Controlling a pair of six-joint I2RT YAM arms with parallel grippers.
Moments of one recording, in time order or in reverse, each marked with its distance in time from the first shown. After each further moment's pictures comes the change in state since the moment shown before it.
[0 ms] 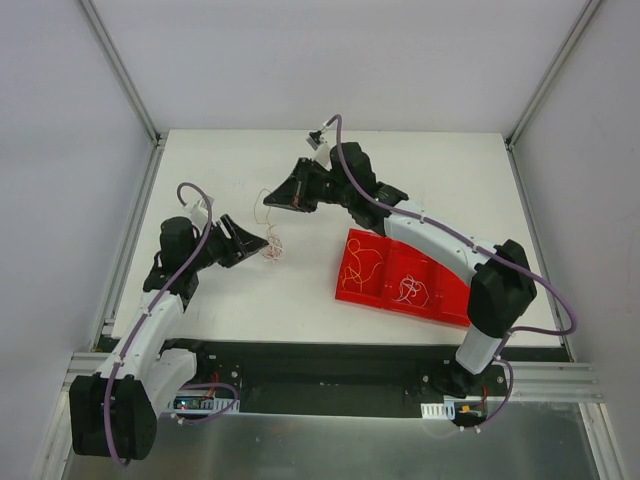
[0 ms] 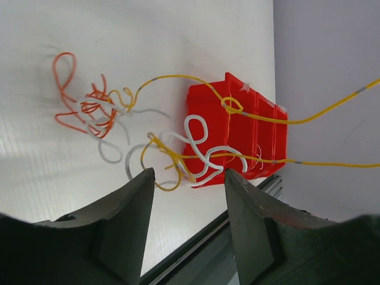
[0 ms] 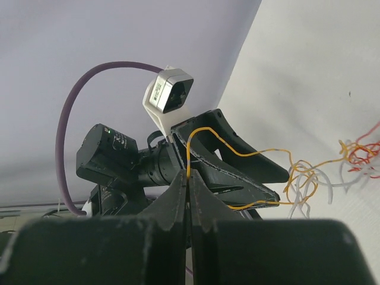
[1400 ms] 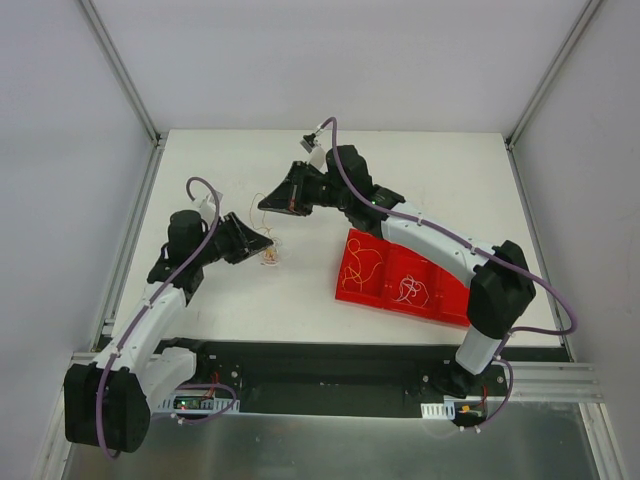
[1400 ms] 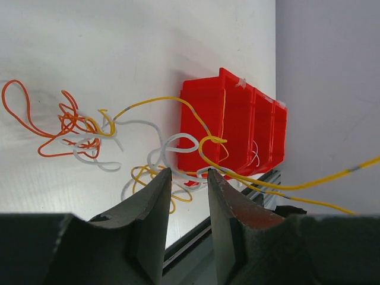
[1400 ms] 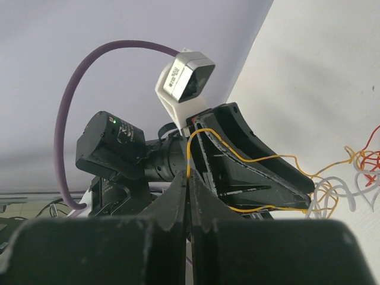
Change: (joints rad) left arm -0.073 0.036 0.063 -0.027 -0.048 -0.020; right arm 0.027 0.000 -0.005 0.027 -0.020 0.012
